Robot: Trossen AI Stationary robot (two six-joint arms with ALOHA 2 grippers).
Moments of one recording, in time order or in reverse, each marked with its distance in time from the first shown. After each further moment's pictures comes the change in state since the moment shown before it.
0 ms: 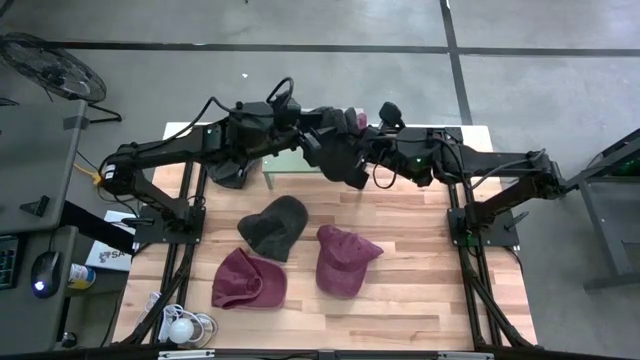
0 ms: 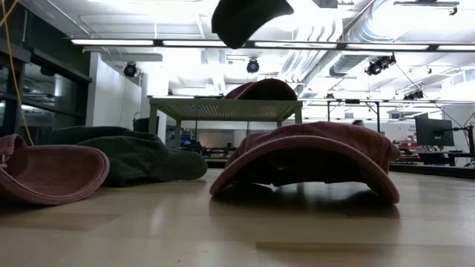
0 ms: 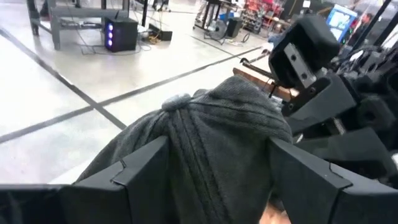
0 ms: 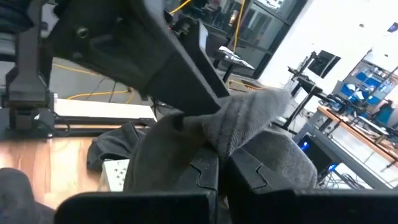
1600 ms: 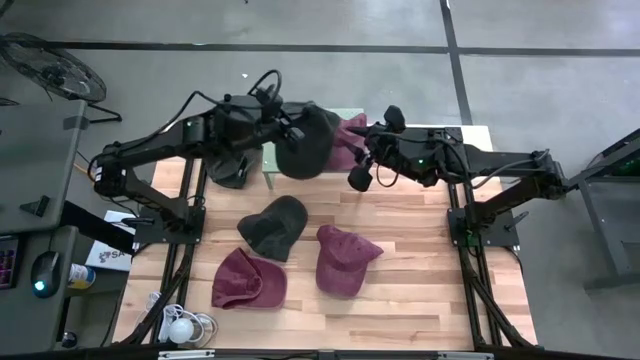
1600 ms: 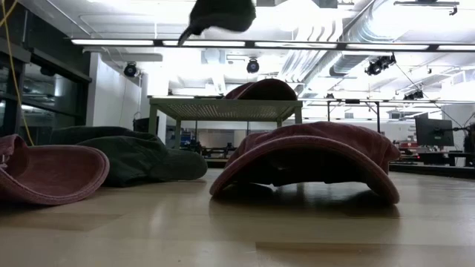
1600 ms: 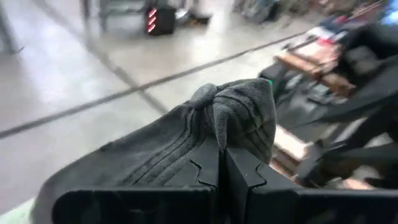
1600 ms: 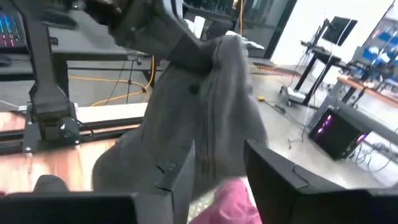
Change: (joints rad) left arm 0.051 -0.085 0.001 -0.220 -0.090 -0.037; right arm 0.000 -0.022 -0.001 -0.095 -0.009 0.218
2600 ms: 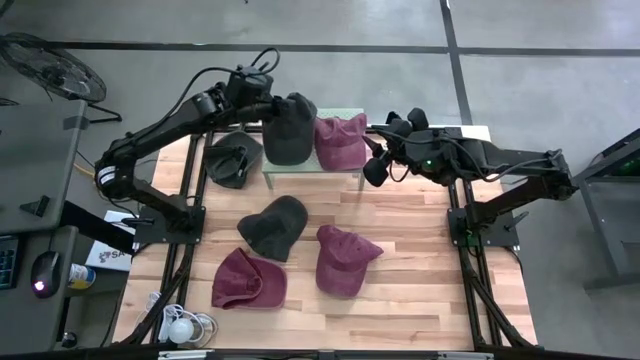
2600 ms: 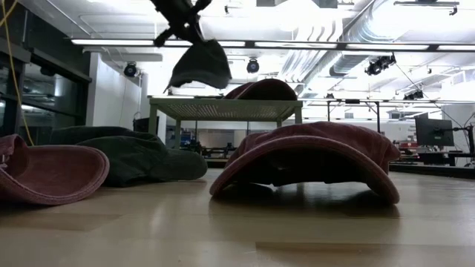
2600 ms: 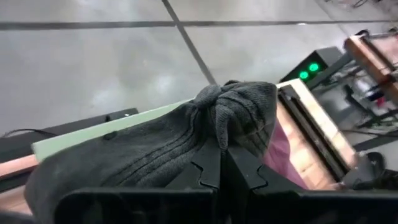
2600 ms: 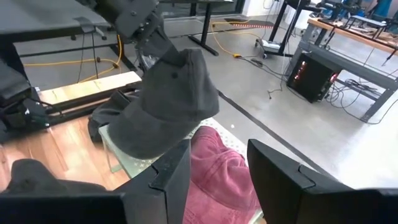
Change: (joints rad) left arm 0.398 0.021 -0.163 -0.054 0.328 -0.211; right arm -0.001 -0.077 0.000 -0.290 0.131 0.271
